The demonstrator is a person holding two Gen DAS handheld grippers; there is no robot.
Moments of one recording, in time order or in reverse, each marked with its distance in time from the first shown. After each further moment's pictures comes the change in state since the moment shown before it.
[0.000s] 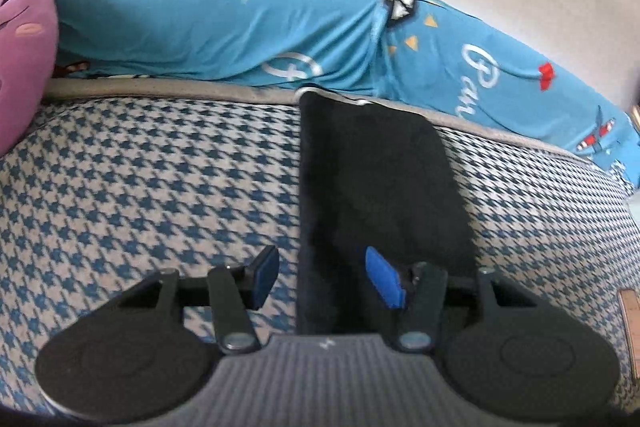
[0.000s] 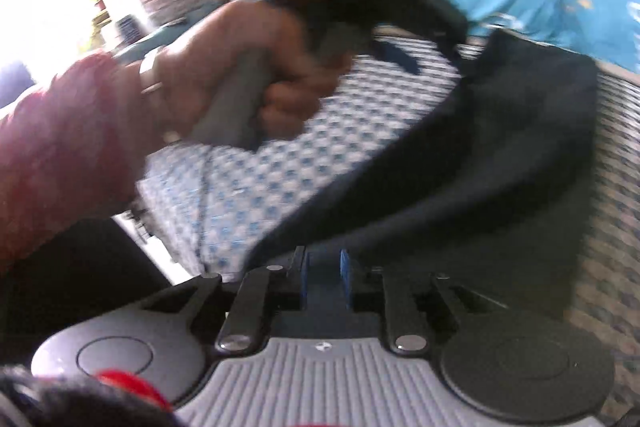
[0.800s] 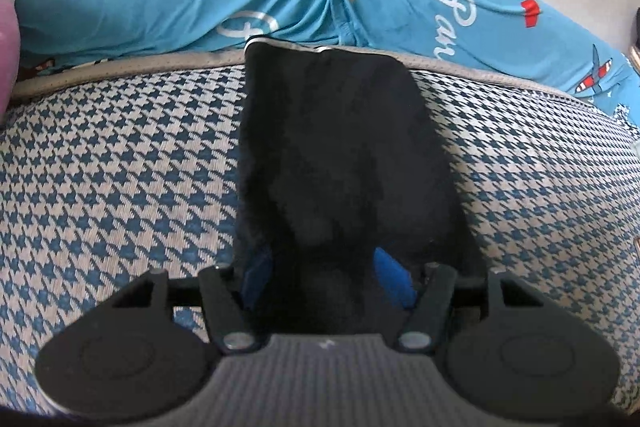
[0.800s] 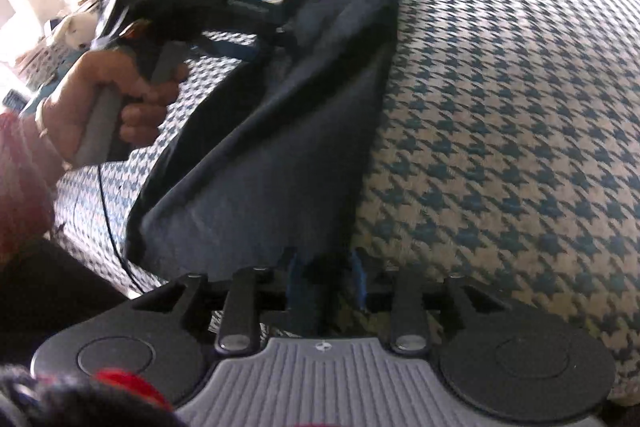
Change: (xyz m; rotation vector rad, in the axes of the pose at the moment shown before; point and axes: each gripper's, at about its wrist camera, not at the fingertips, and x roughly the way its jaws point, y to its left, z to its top) left arm 0.031 -0.037 -0.022 0.087 0.090 0.036; right arm -0.054 -0.058 -0.062 0.327 0.042 -0.217
